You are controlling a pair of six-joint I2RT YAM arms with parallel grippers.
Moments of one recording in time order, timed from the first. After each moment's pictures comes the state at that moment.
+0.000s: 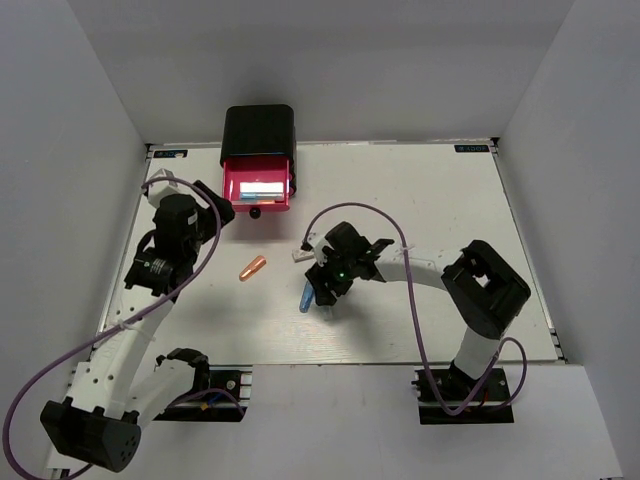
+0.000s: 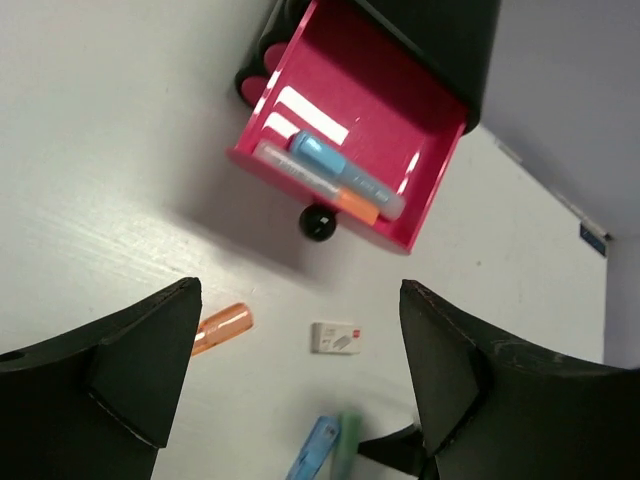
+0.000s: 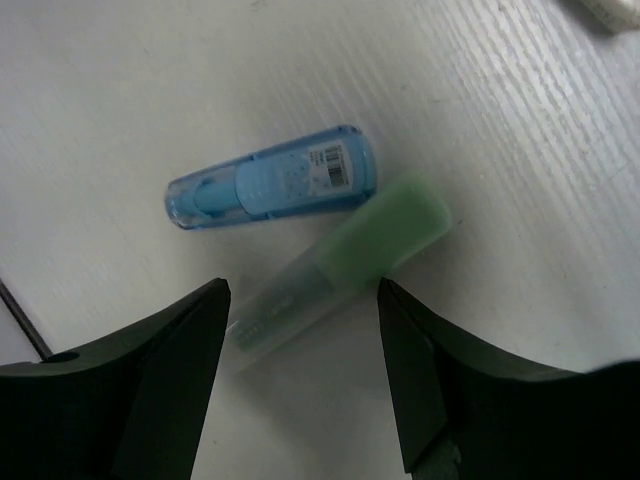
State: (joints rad) left arm -0.27 0.92 0.96 -0.45 -0.32 -0.74; right arm 0.84 1.74 0.99 -0.23 -0.37 -0.03
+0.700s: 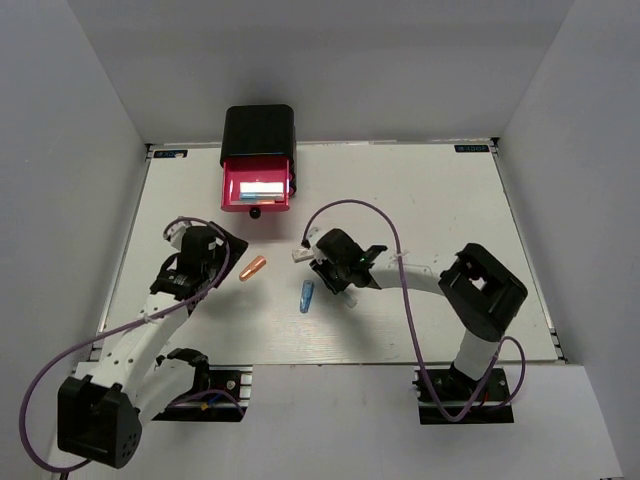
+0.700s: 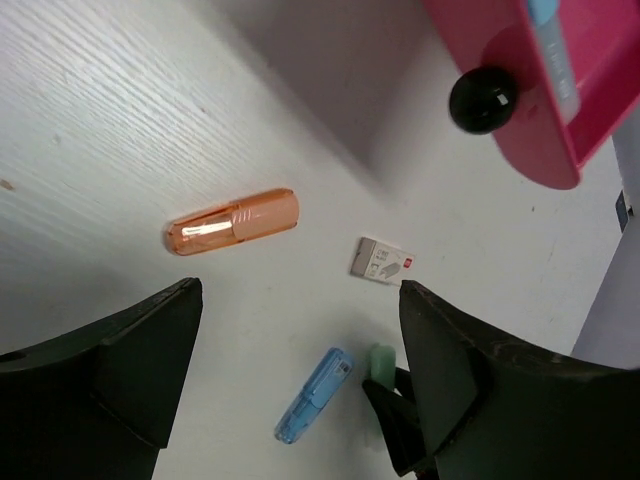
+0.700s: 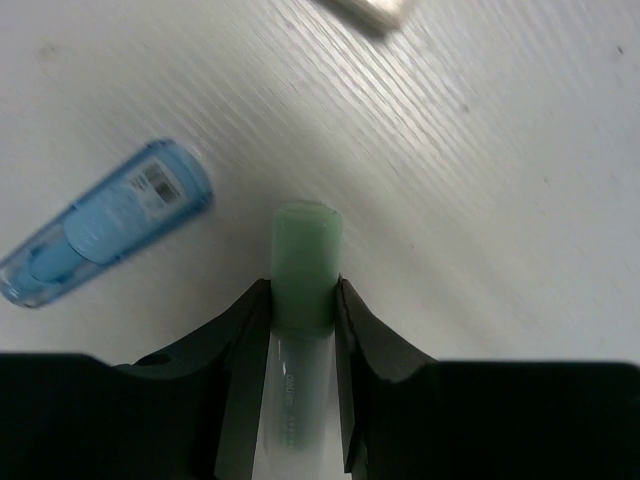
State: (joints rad) left arm -0.27 0.90 0.61 -0.38 -0.20 -1.04; right arm 0.93 1.77 1.01 -0.18 0.06 0.04
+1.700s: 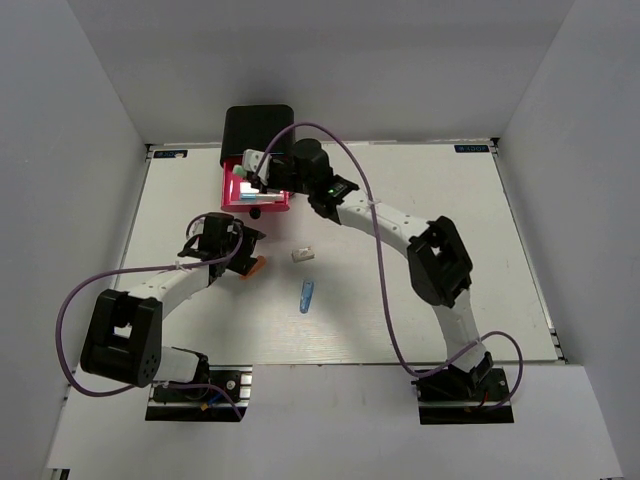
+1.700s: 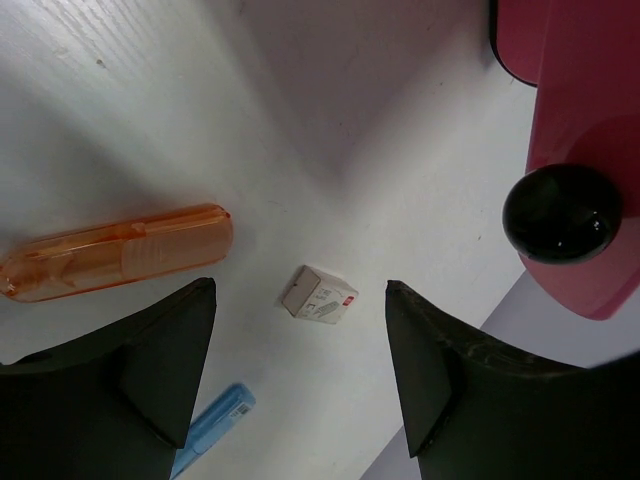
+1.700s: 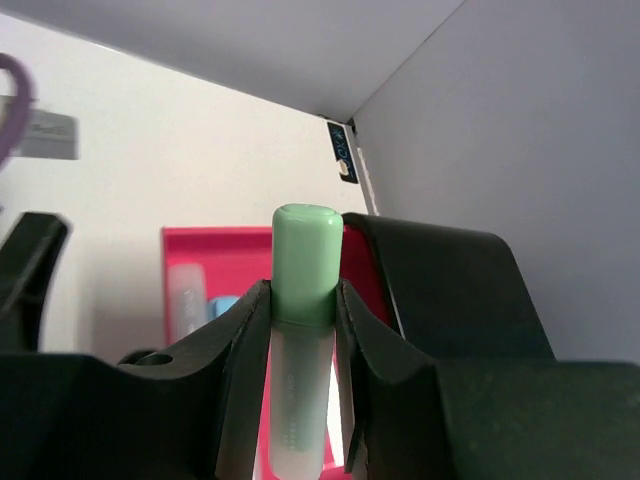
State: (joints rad) left arm -0.26 1.36 0.65 -0.09 -0.01 -1.38; right arm 0.81 2.11 1.80 0.20 -0.48 -0.68
